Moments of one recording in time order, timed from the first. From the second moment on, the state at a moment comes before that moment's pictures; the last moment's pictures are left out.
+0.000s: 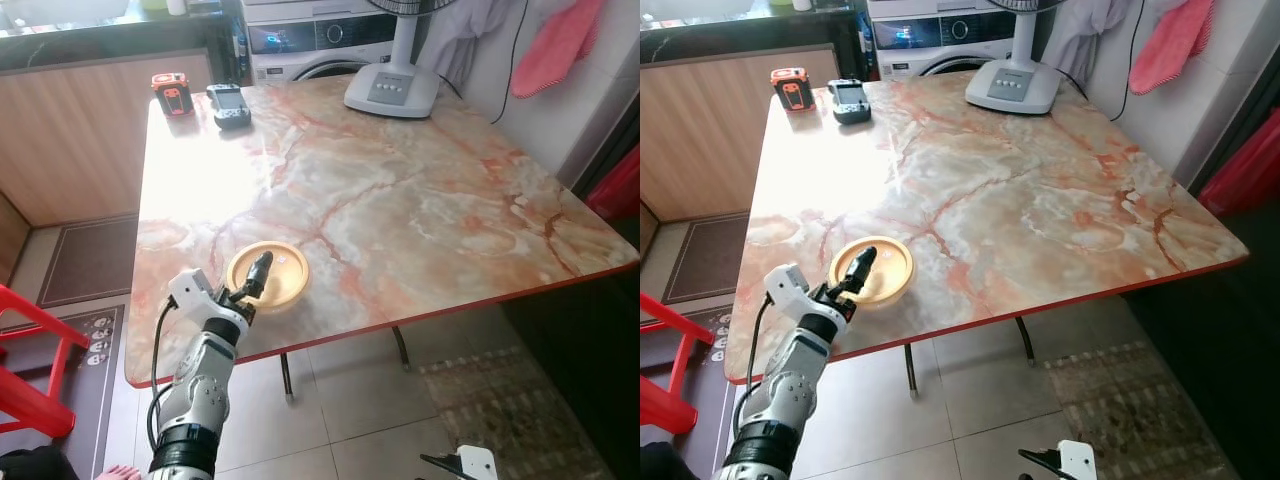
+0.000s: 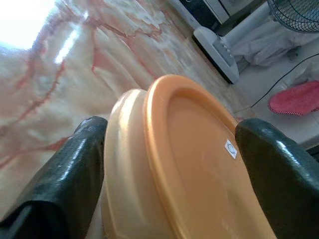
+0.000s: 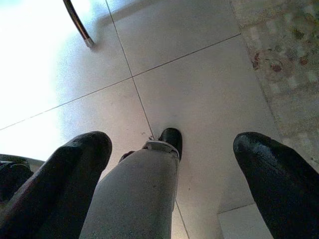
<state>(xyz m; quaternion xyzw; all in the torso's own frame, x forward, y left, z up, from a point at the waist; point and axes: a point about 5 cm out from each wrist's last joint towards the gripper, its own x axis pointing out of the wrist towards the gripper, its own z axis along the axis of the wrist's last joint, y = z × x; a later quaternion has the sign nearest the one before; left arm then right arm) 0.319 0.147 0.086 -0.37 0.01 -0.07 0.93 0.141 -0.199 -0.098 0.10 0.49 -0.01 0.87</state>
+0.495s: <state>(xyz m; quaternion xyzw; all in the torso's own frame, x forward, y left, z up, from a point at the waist) 0.319 0.144 0.082 -0.37 0.01 -0.07 0.93 0.142 -0.201 -0.097 0.09 0.49 -0.01 0.87</state>
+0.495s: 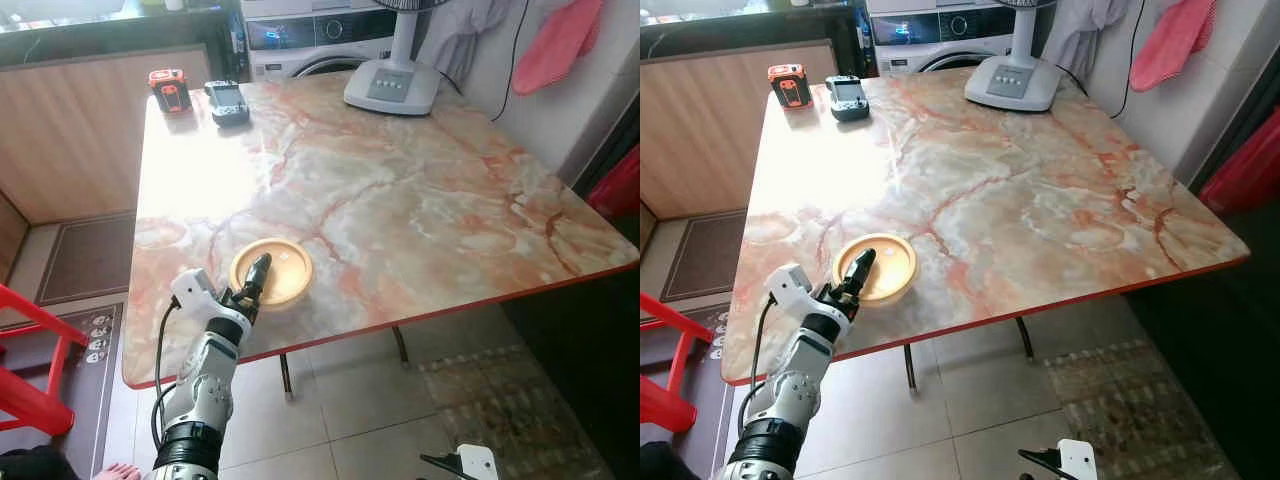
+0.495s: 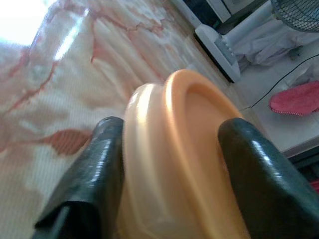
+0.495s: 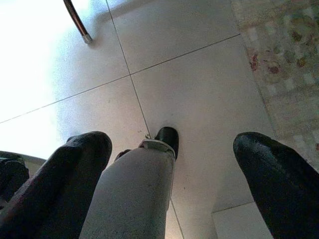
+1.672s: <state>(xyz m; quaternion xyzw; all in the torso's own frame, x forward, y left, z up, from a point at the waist) 0.309 0.159 0.116 -0.34 -0.07 -0.08 0.93 0.142 -0.201 -0.097 0.09 0.49 -0.01 0.87</state>
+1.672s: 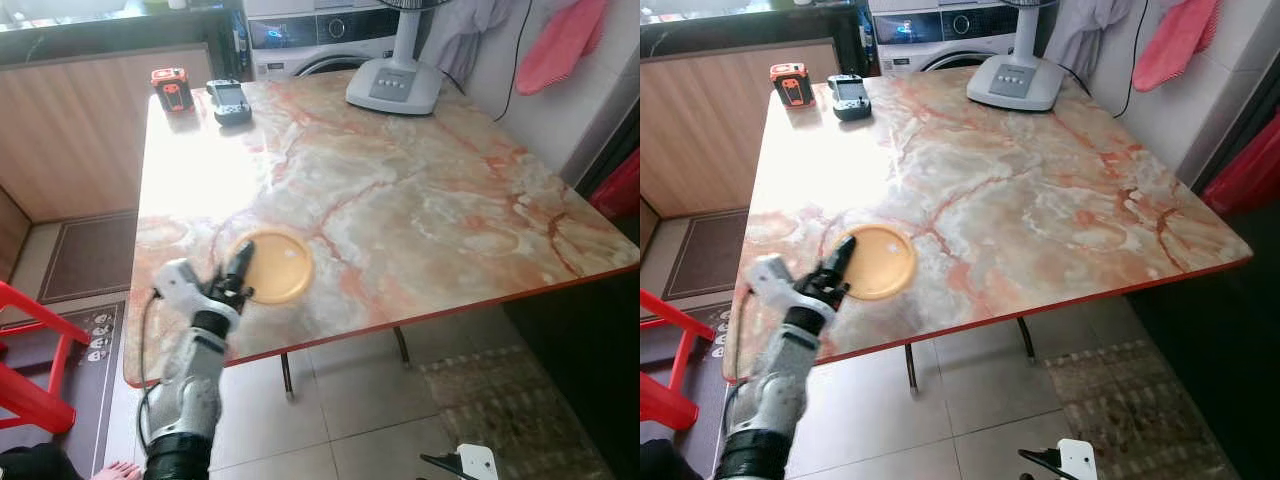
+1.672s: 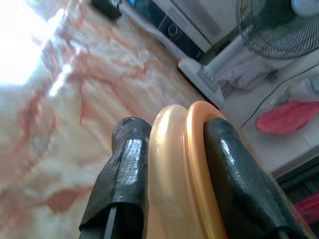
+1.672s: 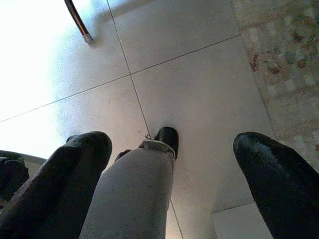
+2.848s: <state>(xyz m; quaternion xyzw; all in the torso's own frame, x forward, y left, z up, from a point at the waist) 0.284 0.167 0.157 -0.13 -0.08 -0.08 0.99 0.146 -0.198 -0.096 0.03 0.48 -0.01 0.88</state>
